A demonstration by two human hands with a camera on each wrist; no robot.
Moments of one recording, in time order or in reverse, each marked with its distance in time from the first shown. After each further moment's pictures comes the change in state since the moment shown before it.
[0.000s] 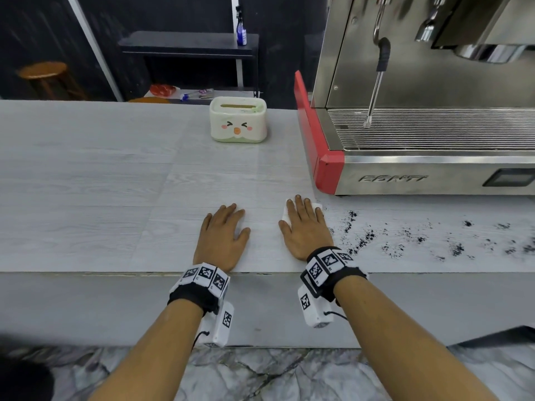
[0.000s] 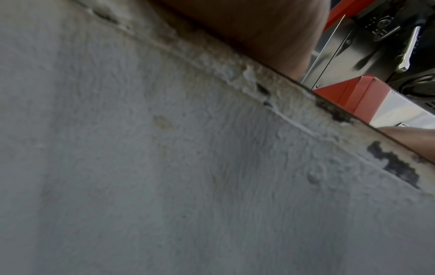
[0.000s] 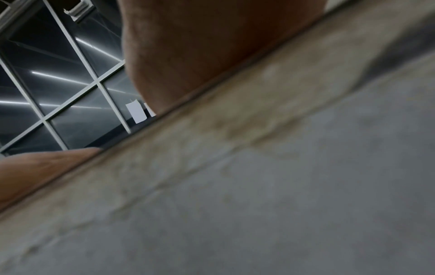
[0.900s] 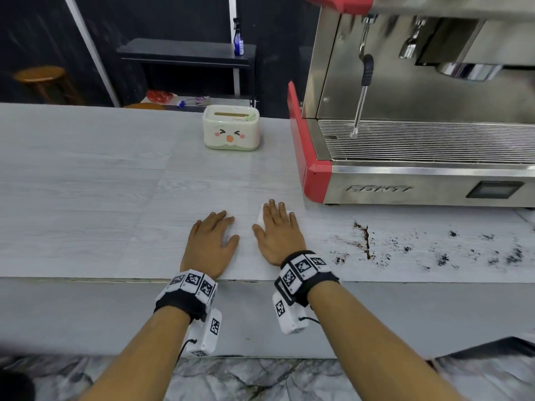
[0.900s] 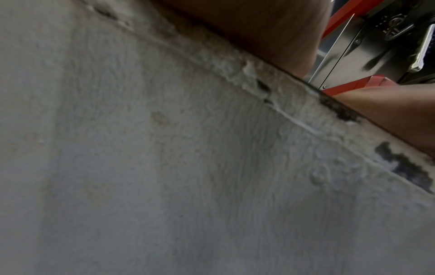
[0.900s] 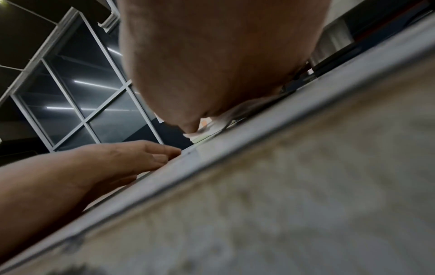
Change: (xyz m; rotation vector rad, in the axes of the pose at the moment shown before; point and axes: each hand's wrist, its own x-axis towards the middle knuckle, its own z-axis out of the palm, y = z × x) left_hand 0.001 -0.001 0.000 -0.015 0.008 -0.017; right_hand 0.004 -0.029 -0.008 0.042 -0.061 -0.063
